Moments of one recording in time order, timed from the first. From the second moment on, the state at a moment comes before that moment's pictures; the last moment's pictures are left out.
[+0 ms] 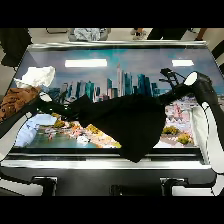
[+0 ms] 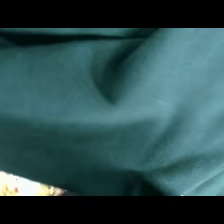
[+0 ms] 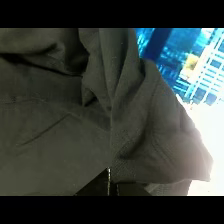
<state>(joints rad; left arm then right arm) -0.04 -1.66 1.19 0.92 -1.14 -1.44 -0.07 -1.57 1.44 -1.26 1.23 1.02</state>
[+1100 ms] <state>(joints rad) 0.23 -1.13 1.61 0.90 -1.14 -1.35 -0.07 -1.16 1.71 -1.55 1.07 1.01</state>
